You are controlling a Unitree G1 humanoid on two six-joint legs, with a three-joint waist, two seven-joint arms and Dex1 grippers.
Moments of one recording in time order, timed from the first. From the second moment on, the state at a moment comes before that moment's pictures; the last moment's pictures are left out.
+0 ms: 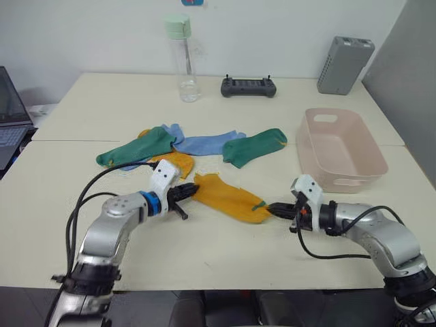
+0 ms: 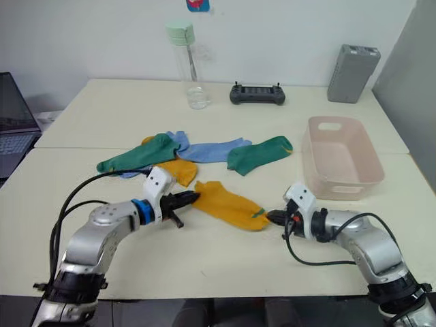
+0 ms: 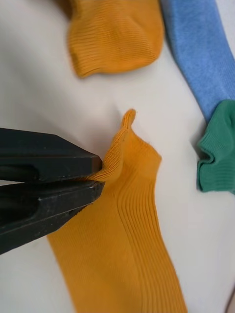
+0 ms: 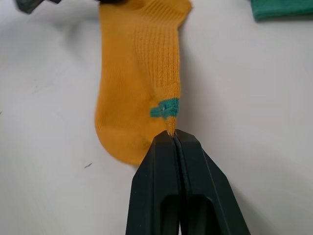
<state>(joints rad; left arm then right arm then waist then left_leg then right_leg) -0.22 0.53 0.04 -0.24 -0.30 0.67 -0.73 -0.25 -0.63 0.14 -0.35 0.45 0.78 0.77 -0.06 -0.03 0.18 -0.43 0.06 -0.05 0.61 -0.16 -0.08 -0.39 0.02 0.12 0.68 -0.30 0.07</state>
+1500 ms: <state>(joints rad) -0.28 0.57 0.06 -0.06 -0.43 0.71 -0.75 -0.20 -0.66 0.14 -0.44 0.43 0.75 0.76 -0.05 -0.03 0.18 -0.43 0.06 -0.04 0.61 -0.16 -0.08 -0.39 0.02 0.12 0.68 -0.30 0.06</state>
